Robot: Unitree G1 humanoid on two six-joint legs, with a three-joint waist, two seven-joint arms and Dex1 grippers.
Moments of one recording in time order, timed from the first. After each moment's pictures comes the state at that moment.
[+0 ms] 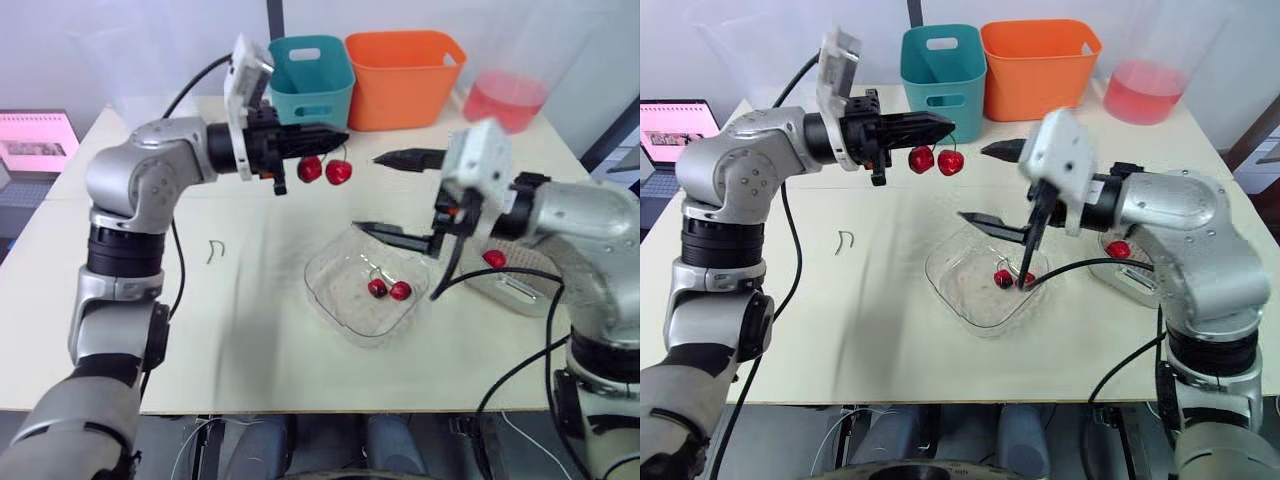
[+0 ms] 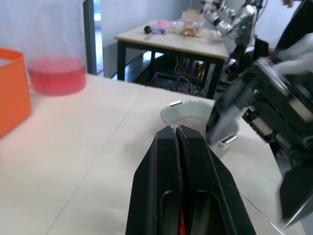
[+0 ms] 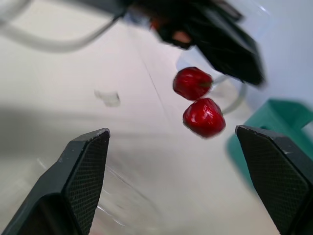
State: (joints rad) left arm -1.02 0.49 0.00 0.10 -0.66 0.80 -1.04; right arm -0.65 -0.62 -0.17 -0.59 0.50 0.96 0.91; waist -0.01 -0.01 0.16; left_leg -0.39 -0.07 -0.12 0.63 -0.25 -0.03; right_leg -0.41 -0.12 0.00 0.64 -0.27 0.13
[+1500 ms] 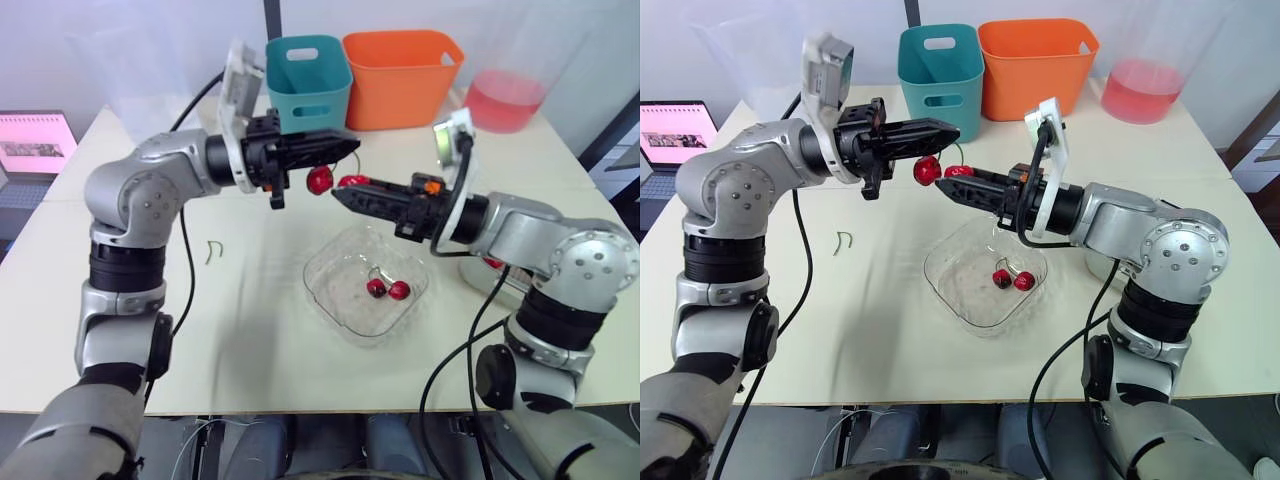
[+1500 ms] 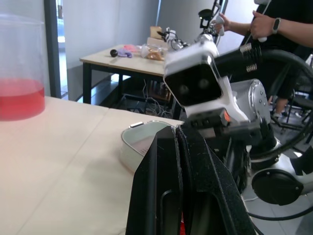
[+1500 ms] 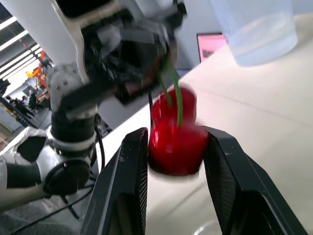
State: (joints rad) left arm -0.97 0.46 0.04 0.00 -0.78 0.84 -1.03; right arm -0.75 -0.34 -0.36 -0.35 1.15 1.45 0.38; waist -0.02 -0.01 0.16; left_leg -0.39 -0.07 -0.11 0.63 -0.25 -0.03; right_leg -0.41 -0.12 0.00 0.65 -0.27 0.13
